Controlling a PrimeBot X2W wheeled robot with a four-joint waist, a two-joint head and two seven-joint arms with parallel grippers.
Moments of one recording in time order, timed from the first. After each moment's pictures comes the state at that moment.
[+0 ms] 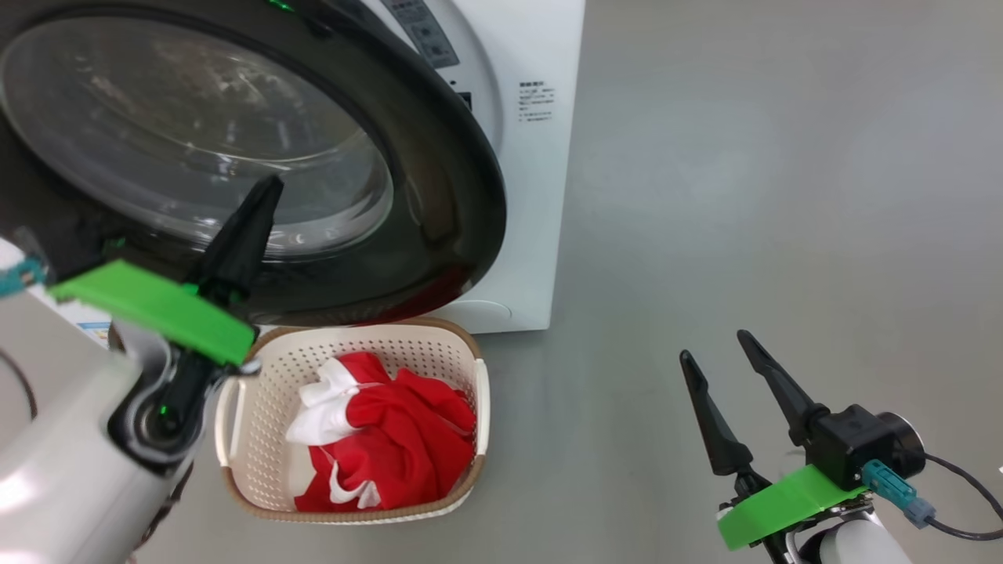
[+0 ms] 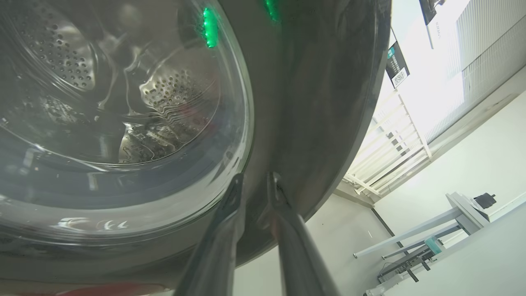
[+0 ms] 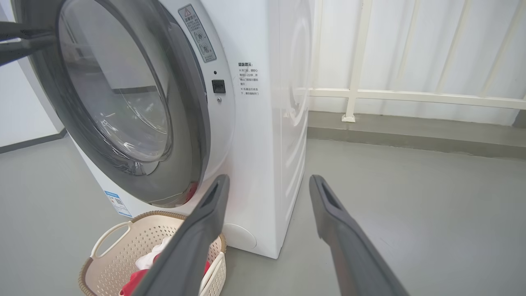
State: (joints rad) left arm -0.82 0.51 -0.75 0.44 -1.53 -0.12 -0.23; right arm -0.10 -0.05 0.13 0.21 0.20 0.12 -0.26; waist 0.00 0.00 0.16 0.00
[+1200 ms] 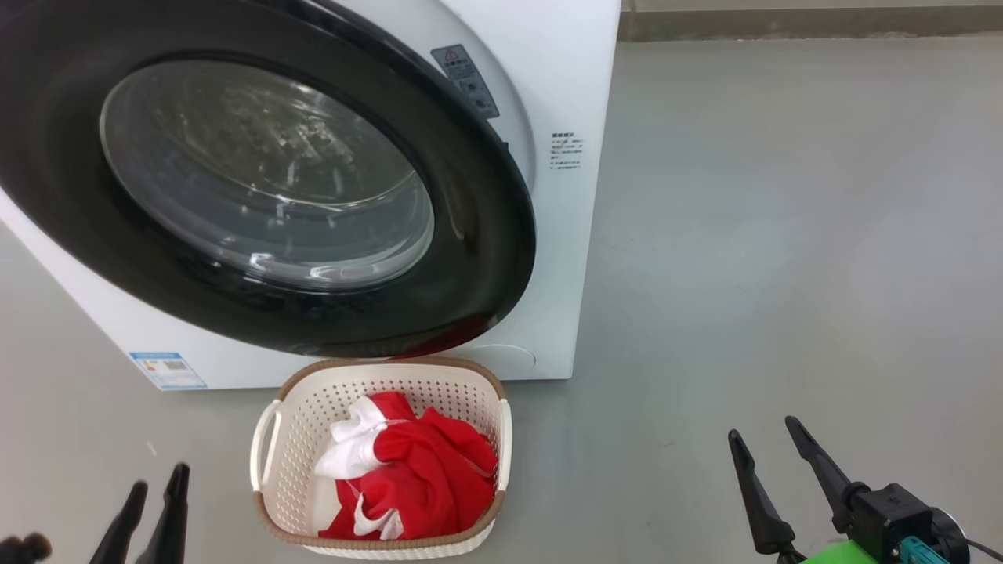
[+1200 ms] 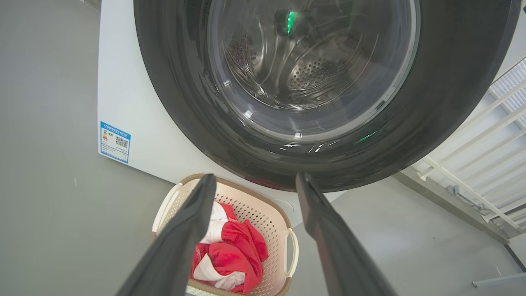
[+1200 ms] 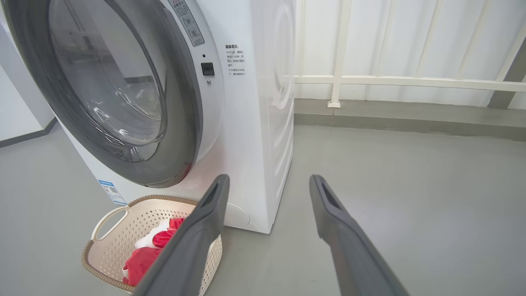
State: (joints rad) left arm -0.07 0.43 -0.19 0.39 -1.06 -0.13 -0.25; right arm 0.08 -0.05 0.04 0.19 0.20 0.12 -0.26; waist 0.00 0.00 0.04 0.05
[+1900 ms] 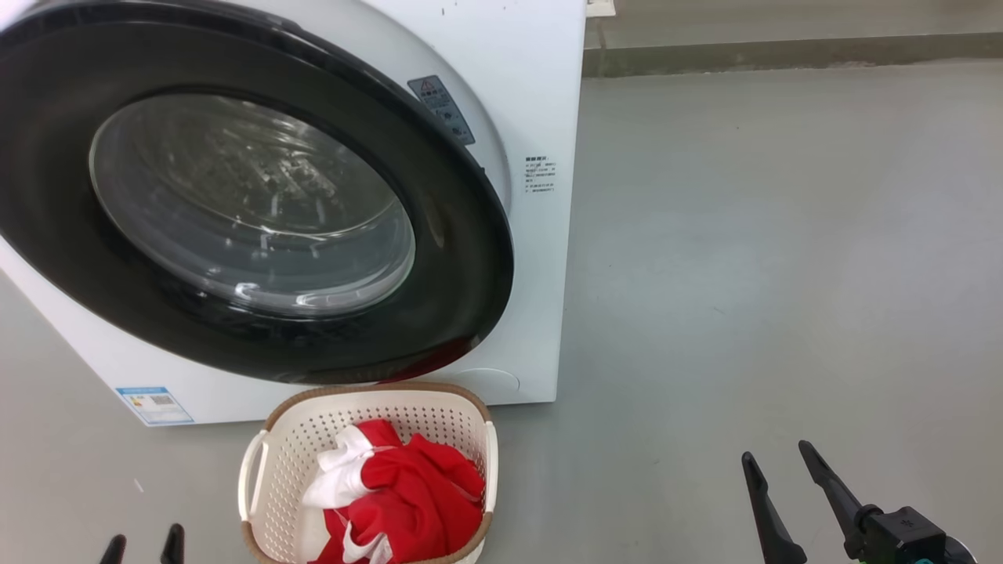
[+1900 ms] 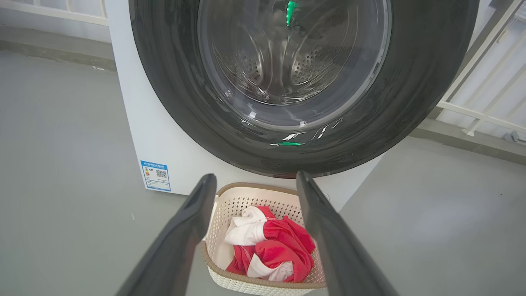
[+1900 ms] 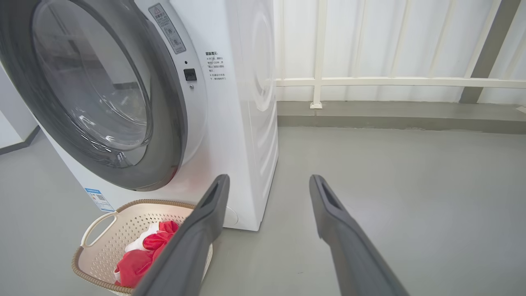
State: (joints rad) left arm 0.12 0.30 0.05 0.30 -0.60 -0.13 -0.25; right arm 0.14 -0.04 0.01 0.19 0.20 0.12 -0.26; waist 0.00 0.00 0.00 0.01
